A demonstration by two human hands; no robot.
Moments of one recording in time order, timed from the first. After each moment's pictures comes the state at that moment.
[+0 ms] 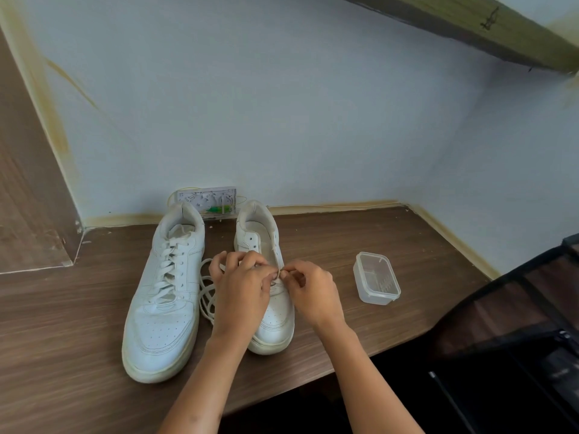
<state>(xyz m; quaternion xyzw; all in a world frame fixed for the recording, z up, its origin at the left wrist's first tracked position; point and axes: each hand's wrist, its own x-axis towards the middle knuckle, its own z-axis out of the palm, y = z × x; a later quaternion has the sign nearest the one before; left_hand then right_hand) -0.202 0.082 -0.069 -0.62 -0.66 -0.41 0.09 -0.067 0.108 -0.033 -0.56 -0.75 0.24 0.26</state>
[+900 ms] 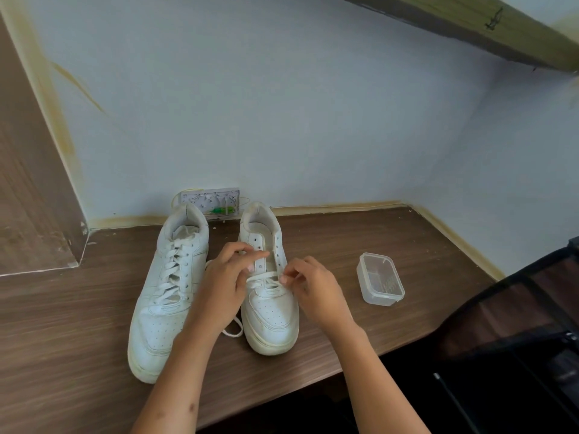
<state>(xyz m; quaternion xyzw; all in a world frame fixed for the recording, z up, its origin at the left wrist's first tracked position) -0.247 0.079 -0.064 -0.67 -0.56 -0.47 -0.09 -0.061 0.121 -0.042 -0.49 -0.82 0.19 0.24</state>
